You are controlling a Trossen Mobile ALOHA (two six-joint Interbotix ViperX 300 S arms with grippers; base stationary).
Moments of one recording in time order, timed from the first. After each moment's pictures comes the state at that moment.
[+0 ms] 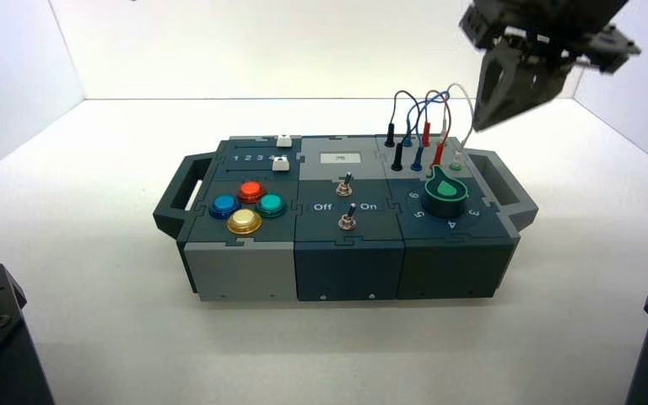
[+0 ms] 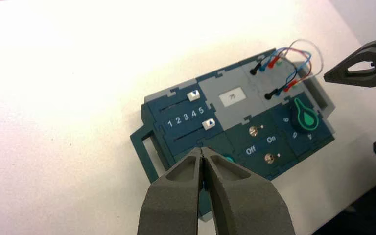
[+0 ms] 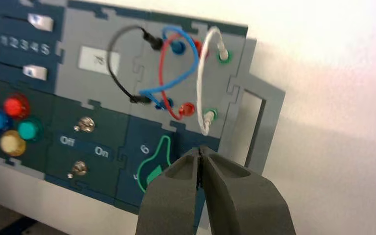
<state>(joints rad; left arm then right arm) -0.48 -0.91 0.99 -0.19 0.77 -0.01 0.42 -0.39 0.98 0.18 0.62 0.11</state>
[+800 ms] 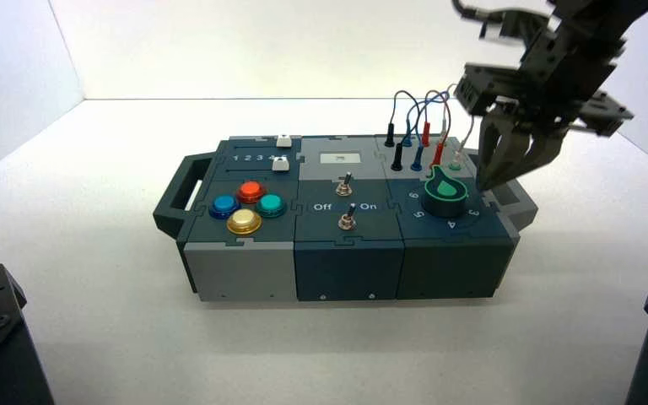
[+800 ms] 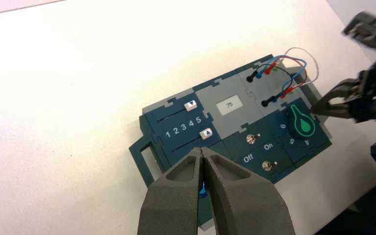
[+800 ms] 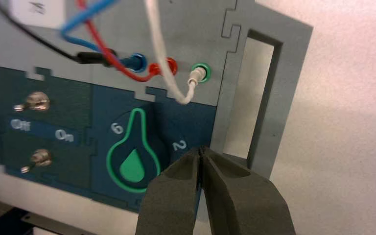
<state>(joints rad) -0.50 -0.84 0.90 -0.19 0.78 0.00 0.43 -0.23 1.06 0.25 0.54 0.11</state>
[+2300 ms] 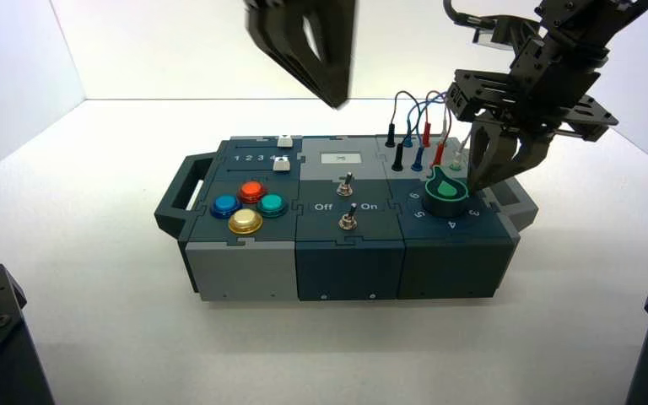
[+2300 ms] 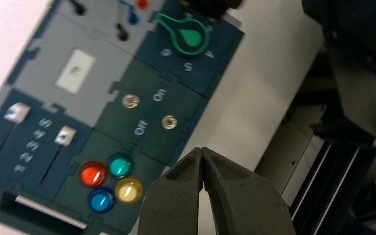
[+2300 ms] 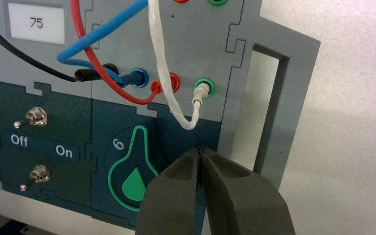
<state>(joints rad) -1.08 -0.28 0.71 -0.19 0.79 0.07 0.43 -0.20 1.06 0.26 0.49 0.11</state>
